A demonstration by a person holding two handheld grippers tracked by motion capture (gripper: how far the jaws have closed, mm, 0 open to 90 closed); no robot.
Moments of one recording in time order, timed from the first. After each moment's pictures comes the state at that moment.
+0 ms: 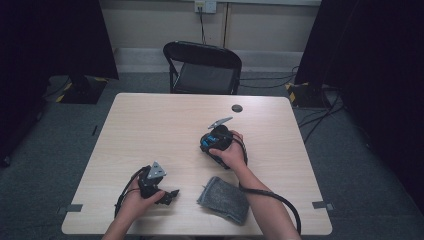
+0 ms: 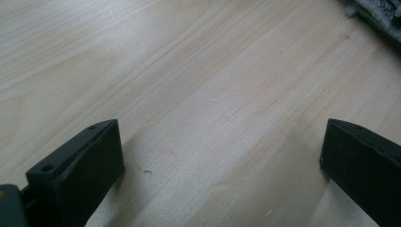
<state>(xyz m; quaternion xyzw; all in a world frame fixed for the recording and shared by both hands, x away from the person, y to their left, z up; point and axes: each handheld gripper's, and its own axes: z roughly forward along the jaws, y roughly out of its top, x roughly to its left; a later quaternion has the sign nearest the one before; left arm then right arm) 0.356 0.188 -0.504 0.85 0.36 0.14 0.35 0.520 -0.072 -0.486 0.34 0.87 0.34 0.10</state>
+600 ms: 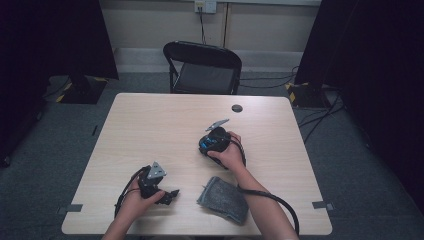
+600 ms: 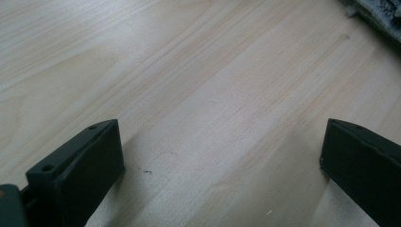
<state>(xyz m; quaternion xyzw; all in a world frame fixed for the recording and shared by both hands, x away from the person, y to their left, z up) 0.356 0.188 -0.504 0.85 0.36 0.14 0.35 0.520 -0.066 -0.494 0.32 0.88 0.34 0.10</state>
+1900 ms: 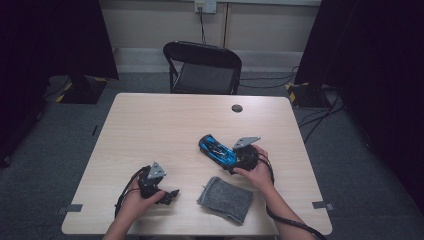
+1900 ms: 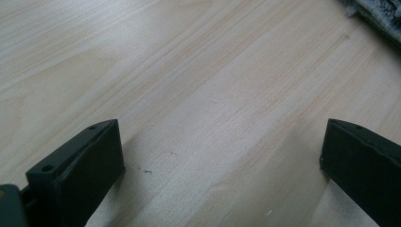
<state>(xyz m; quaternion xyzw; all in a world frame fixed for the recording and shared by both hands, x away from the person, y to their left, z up) 0.356 0.188 -0.504 0.85 0.36 0.14 0.35 0.457 -0.151 -0.495 0.29 0.87 0.37 0.11</state>
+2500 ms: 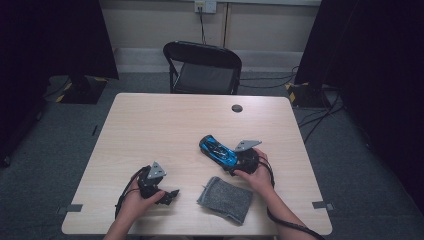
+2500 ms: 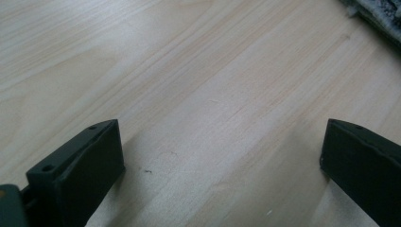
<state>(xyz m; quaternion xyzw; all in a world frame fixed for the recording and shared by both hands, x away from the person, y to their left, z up) 0.355 0.187 -0.504 0.85 0.36 0.14 0.35 0.453 -0.156 -0.504 0.29 0.87 0.39 0.12</state>
